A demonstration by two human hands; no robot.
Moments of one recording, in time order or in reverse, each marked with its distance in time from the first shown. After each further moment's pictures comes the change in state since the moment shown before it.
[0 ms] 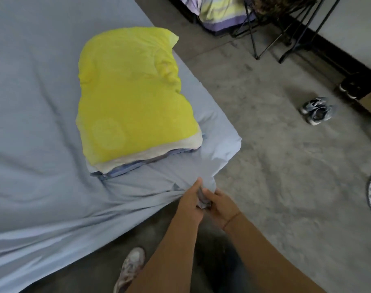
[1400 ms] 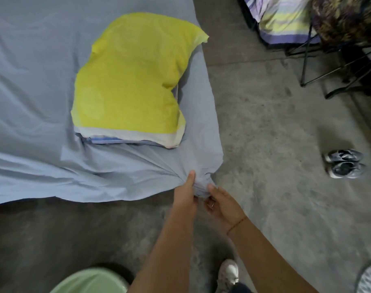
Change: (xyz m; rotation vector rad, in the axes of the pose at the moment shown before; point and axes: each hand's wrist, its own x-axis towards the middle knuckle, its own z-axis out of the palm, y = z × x) left_hand 0.062 -0.078 0.122 -0.211 0.263 0.356; right_hand -0.005 -0.148 -0.109 -0.296 -0.240 0.122
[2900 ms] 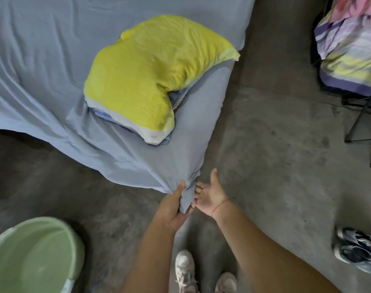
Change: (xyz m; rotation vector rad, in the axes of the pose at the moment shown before) left_hand -0.026 -0.064 0.119 -0.411 -0.068 0.068; right_hand 0.076 -0.134 -0.078 -0.033 -0.086 0.532
